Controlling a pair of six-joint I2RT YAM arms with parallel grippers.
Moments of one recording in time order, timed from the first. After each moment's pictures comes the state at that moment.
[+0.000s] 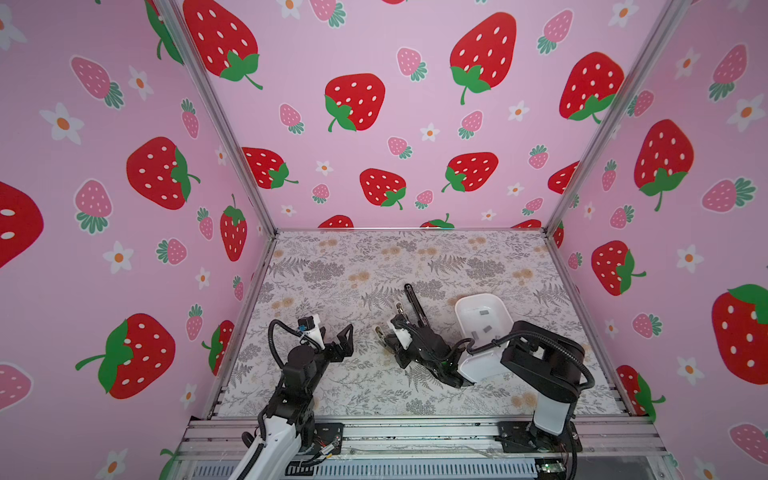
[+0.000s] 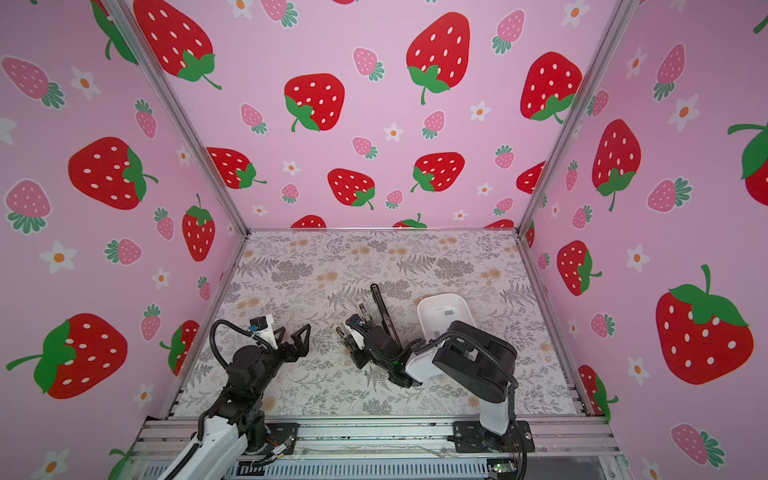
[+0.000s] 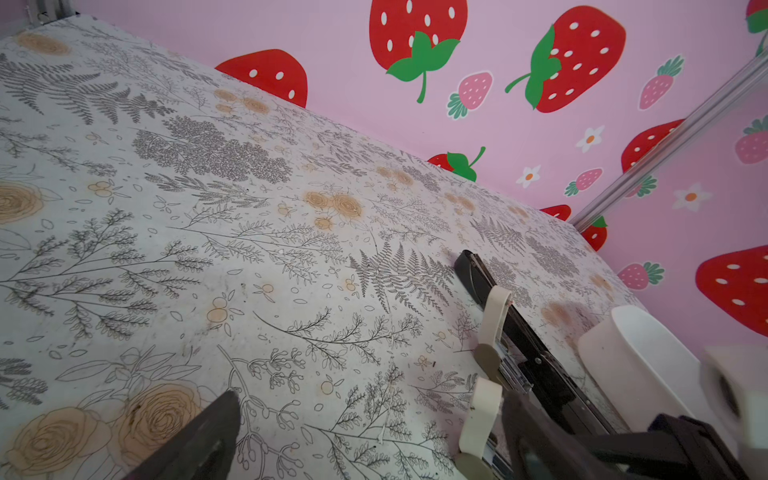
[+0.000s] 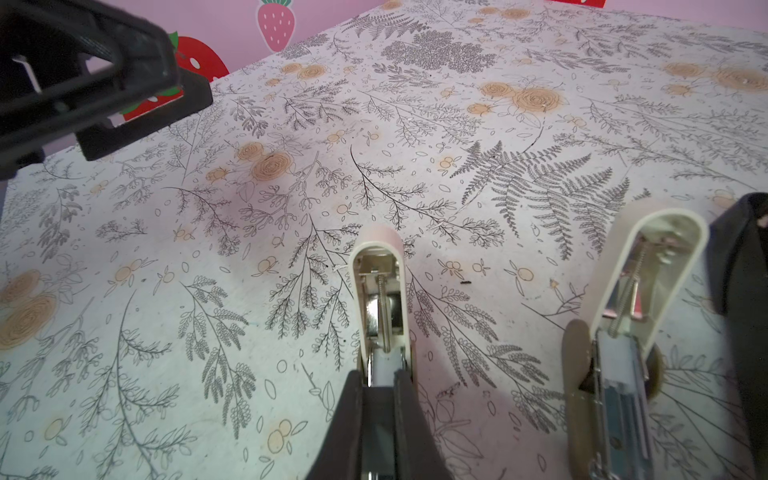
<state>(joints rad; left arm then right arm) -0.22 0.46 0.01 0.19 0.05 -0.43 1.16 1.85 0.68 0.75 0.09 0.18</state>
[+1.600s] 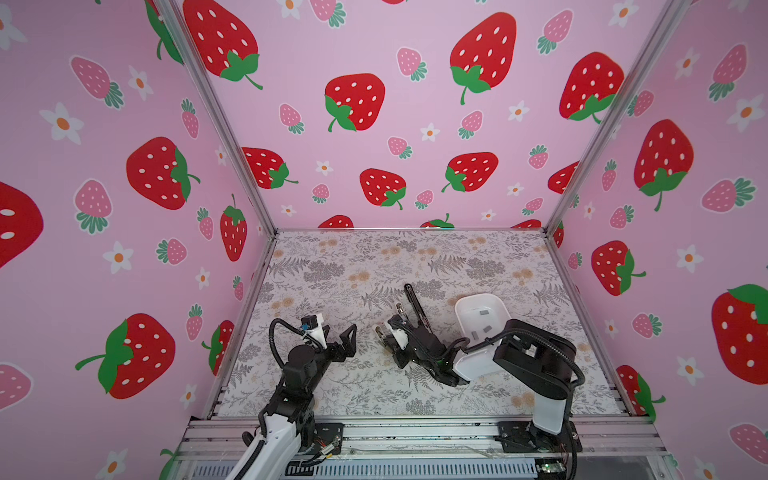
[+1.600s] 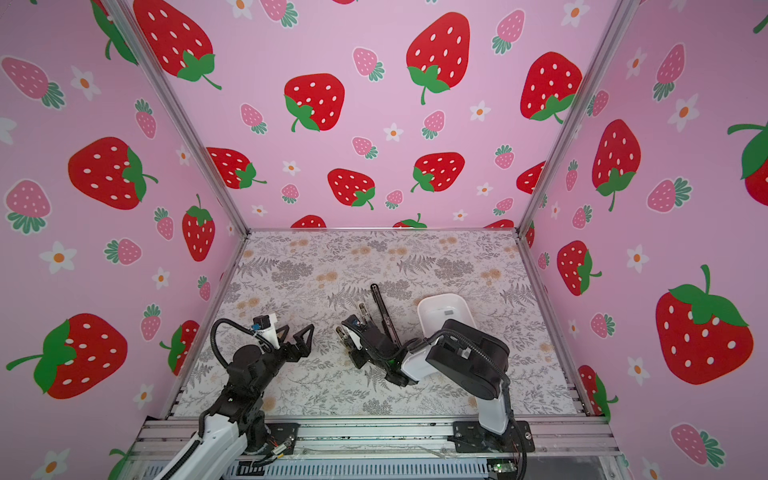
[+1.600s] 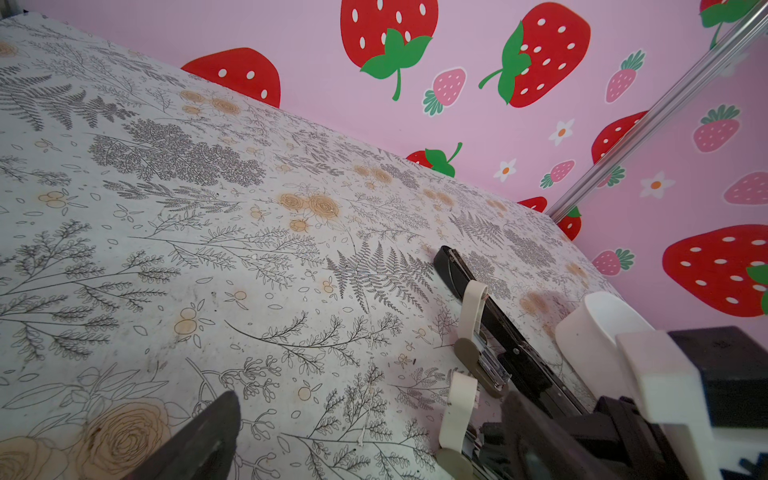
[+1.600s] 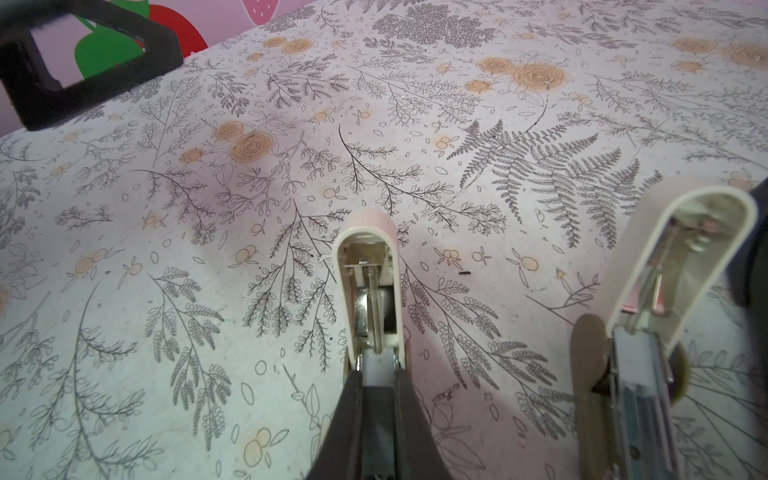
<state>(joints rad) -0.23 0.49 0.01 0.24 0.10 -0.41 1.16 1.90 0.72 0.72 0.11 0.17</state>
